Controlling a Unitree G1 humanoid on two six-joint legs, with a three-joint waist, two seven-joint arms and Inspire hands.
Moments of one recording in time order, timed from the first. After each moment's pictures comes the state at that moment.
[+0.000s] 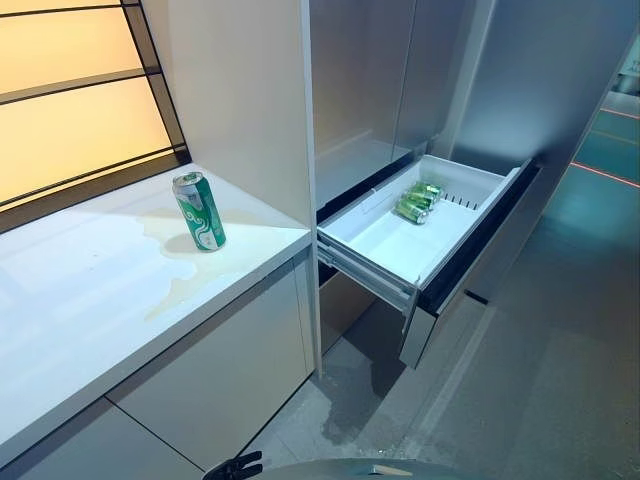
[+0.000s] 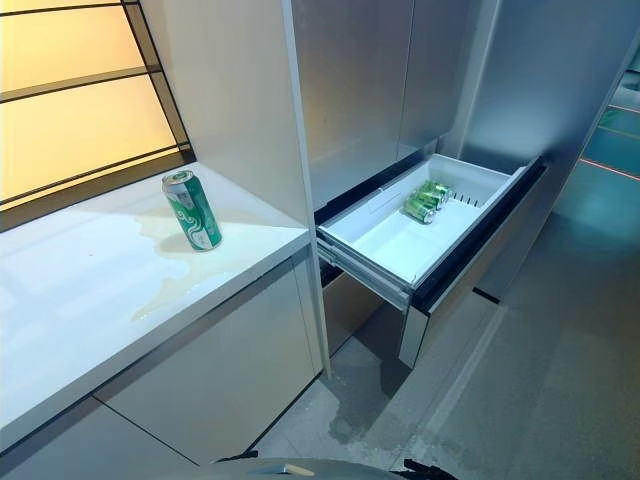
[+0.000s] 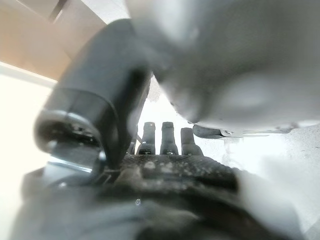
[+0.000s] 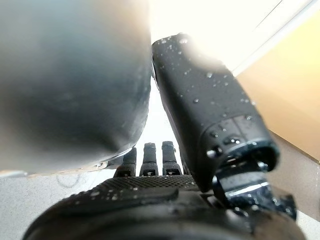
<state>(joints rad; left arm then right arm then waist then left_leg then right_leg) 0.04 0.21 -0.20 1.33 -0.32 -0.09 -0.22 0.00 -0.22 0.13 1.36 0.40 0.07 0.27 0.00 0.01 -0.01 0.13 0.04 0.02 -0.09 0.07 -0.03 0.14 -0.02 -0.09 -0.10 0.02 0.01</state>
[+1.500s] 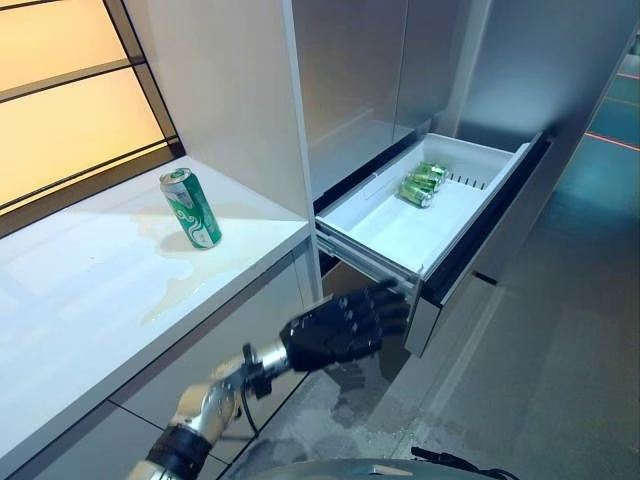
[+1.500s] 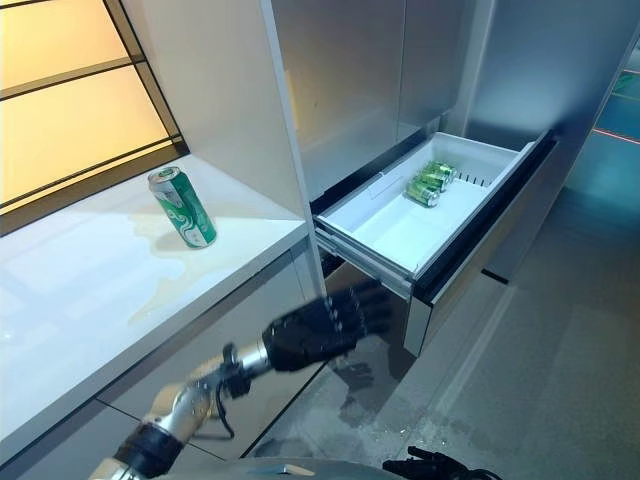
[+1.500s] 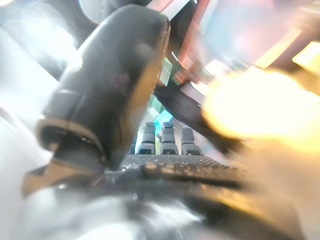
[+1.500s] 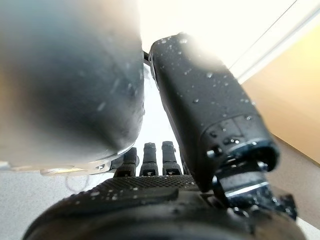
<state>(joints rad) -0.12 0.32 -0.29 0.03 -1.04 0.28 -0.81 0.00 -0.27 0.14 1.26 0.36 0.12 0.29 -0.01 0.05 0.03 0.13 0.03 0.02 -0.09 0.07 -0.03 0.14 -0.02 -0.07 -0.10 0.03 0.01</state>
